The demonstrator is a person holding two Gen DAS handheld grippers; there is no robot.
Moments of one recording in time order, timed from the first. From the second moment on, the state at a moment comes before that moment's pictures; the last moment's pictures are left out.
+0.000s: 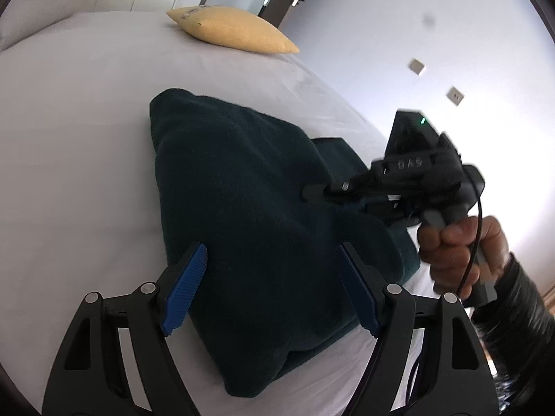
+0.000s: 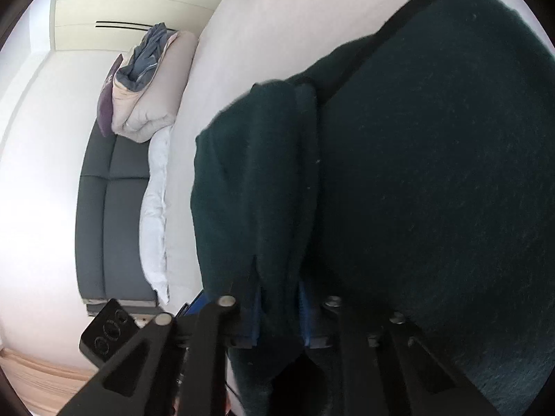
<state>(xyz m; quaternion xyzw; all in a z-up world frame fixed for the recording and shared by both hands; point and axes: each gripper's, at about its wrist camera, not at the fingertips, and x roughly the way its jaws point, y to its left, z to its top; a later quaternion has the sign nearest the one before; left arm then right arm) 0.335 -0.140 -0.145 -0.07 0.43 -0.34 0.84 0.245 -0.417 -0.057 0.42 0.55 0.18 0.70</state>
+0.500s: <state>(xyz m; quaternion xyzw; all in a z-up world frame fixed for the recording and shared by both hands) 0.321 -0.196 -0.150 -0.01 0.42 -0.37 0.83 0.203 -0.498 -0.039 0.41 0.48 0.12 0.77</state>
